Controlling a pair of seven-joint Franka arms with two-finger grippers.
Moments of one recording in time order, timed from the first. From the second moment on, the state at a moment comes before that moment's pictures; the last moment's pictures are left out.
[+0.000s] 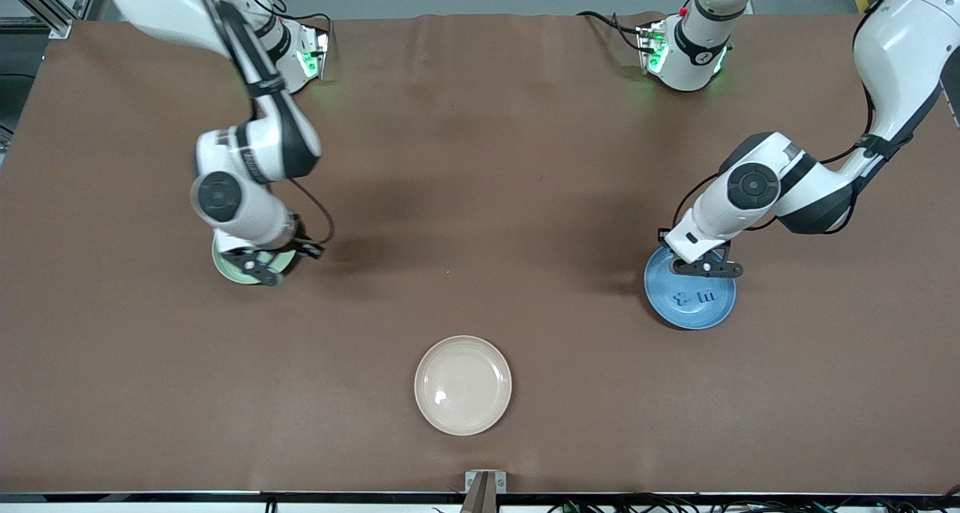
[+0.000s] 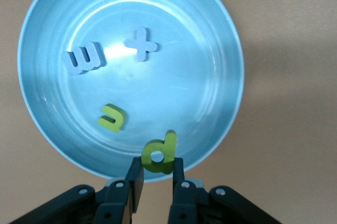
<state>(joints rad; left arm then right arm) 0.93 0.76 -1.20 -2.15 0.94 2.15 -0.72 0.33 0.29 -0.11 -2.12 0.06 2.27 0.66</state>
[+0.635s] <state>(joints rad) 0.91 0.78 -1.11 -2.18 1.07 2.27 -0.72 0.12 0.27 -0.11 -2.30 0.06 2.51 0.32</state>
